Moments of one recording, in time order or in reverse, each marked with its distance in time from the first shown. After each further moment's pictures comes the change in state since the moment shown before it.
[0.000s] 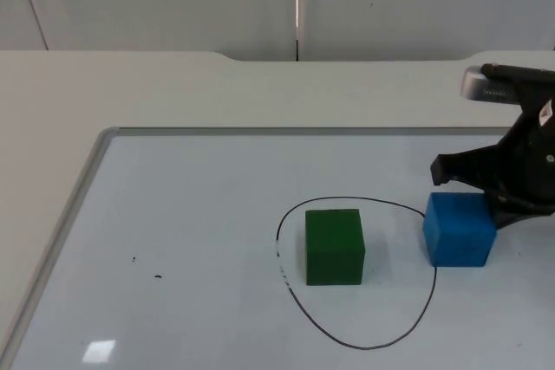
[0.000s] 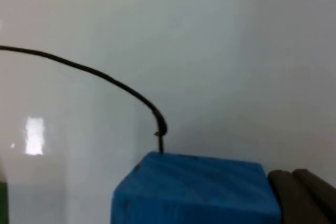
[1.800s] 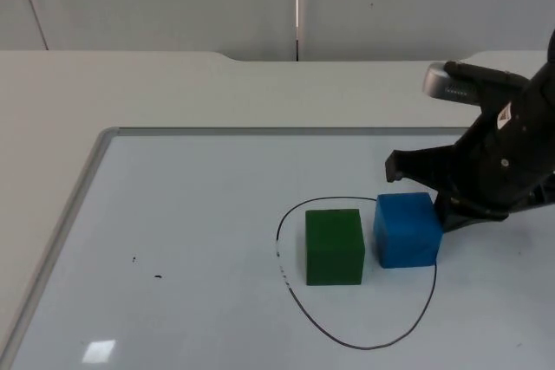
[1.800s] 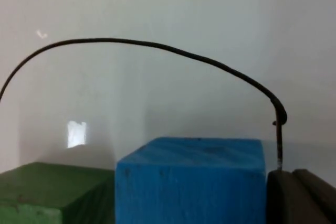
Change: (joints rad) right arm 0.102 0.000 -0.002 0.118 -0.056 0.023; left arm 0.000 0.000 0.000 0.000 0.000 -0.002
